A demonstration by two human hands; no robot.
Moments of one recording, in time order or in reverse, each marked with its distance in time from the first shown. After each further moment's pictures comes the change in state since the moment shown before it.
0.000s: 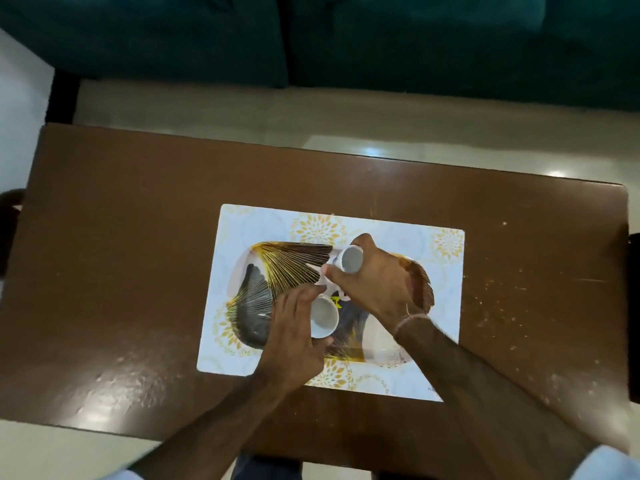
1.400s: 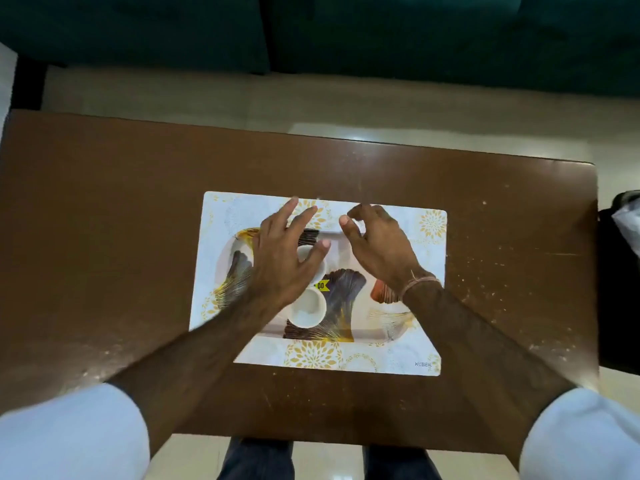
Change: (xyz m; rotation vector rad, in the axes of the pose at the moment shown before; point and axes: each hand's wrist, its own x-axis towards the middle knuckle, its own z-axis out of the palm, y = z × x) left_hand 0.086 0.023 -0.030 0.075 0.023 -0.029; right_hand 0.020 0.024 -0.021 -0.004 0.075 -0.151
